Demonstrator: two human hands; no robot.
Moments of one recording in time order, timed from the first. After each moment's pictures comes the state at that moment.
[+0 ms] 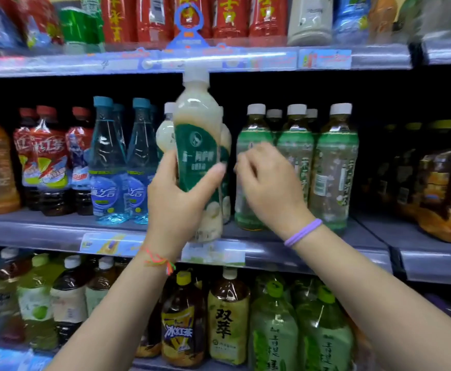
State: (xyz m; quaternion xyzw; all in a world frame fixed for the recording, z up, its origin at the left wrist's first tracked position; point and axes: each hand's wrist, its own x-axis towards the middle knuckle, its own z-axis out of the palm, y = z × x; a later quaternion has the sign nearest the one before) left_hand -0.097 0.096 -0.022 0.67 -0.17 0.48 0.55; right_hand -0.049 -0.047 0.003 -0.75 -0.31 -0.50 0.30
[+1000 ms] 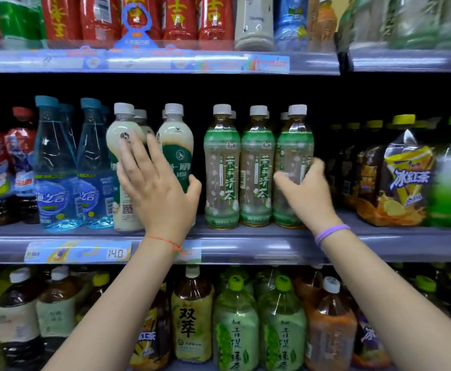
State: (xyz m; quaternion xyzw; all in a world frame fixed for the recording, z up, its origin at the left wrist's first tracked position) left_hand -0.038 0.052 -0.035 0.78 0.10 0.61 0.11; right_hand -0.032 -0.178 -0.020 -0.79 -0.05 -0.35 0.51
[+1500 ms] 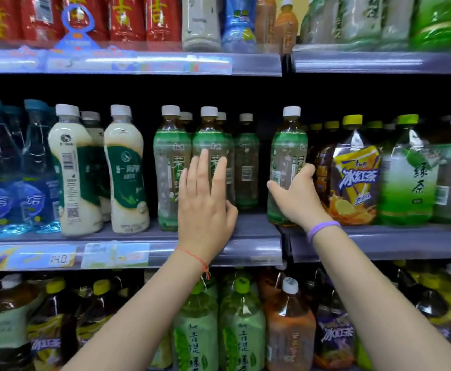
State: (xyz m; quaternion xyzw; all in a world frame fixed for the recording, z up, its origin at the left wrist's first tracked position) left_hand -0.030 -0.071 -0.061 0.78 -0.12 0.61 0.04; right_hand -0.024 -0.249 -0.021 -0.83 -0.04 -0.32 0.46
